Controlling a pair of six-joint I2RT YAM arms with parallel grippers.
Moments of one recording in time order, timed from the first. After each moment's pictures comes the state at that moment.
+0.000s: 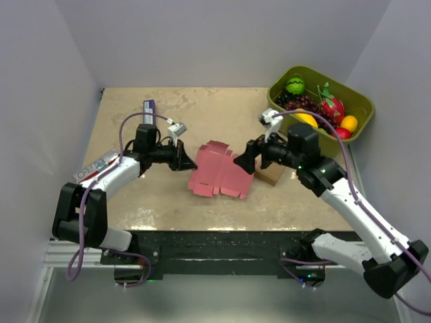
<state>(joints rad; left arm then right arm) -0.24 1.45 0.82 -0.06 0.92 -0.11 0.48 0.99 1.00 -0.39 -0.38 0.18</state>
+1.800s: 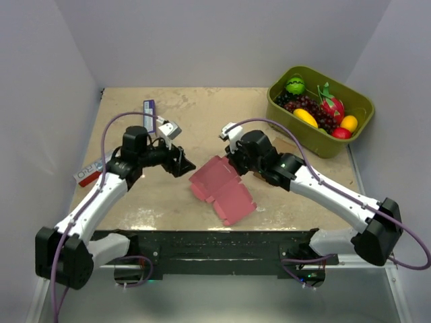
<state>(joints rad) -0.29 1.14 0.82 -0.23 0.73 0.03 0.82 1.30 1.10 -0.43 0.07 -0.02</state>
